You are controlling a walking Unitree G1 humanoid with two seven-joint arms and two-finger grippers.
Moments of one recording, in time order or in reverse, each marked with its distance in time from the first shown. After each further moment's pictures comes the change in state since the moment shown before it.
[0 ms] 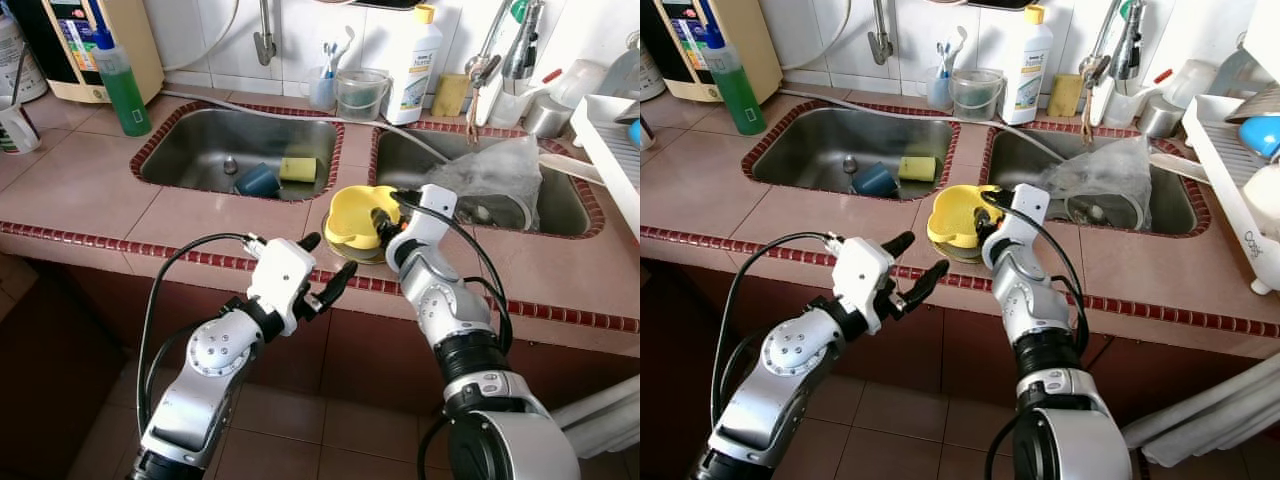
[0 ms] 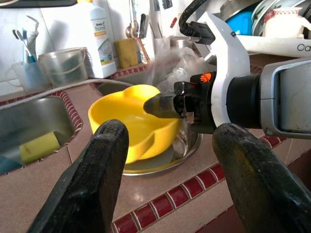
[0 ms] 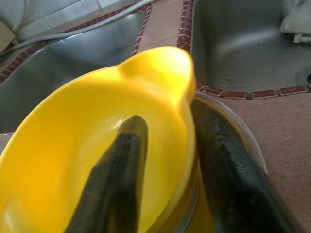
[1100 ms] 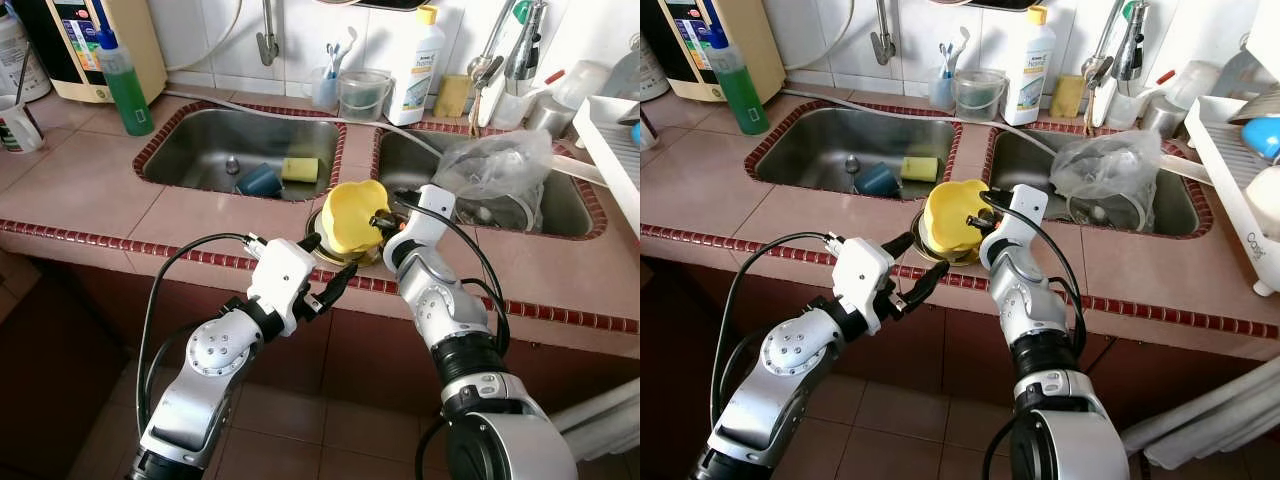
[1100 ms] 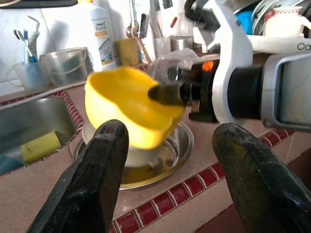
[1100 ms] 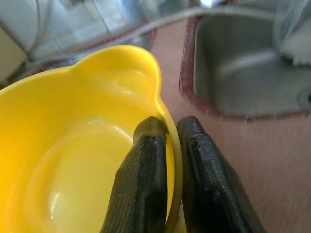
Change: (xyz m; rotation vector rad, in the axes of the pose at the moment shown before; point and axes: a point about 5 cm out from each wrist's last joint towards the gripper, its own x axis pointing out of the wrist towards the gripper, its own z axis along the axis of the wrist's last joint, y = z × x) left arm 0.000 0.001 0.000 0.003 0.001 -0.005; right arm -0.001 -0.001 0.010 0.004 -0.098 0.026
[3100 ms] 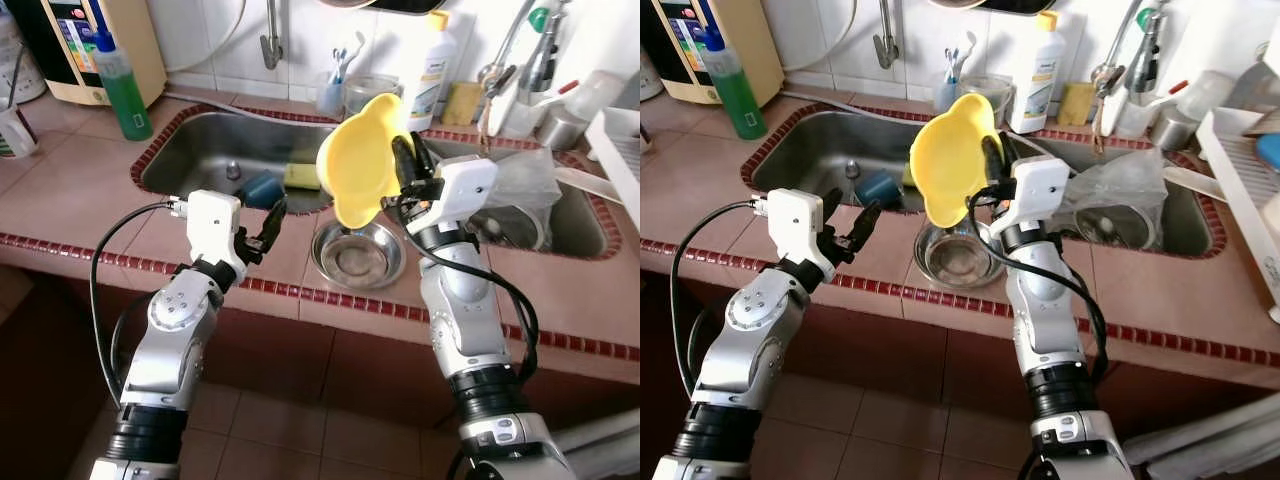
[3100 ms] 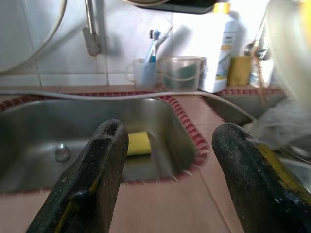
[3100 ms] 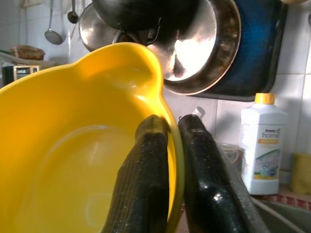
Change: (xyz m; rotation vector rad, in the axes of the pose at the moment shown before) left arm -0.006 0.085 0.001 -0.090 -0.036 0.391; right arm -0.043 0.036 0.041 -0.378 -0.567 0.337
